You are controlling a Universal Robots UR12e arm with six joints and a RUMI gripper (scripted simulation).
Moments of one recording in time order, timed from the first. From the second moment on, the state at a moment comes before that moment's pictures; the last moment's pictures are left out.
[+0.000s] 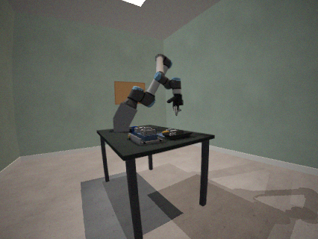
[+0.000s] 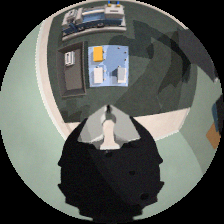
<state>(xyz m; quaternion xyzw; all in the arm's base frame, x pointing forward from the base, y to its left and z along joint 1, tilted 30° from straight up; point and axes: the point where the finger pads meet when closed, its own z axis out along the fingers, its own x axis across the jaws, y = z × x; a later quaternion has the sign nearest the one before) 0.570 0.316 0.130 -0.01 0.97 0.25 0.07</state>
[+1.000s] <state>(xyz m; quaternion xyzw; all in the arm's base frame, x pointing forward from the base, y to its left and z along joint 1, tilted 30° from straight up) 0.727 0.309 0.152 -0.01 0.97 0.25 0.07</state>
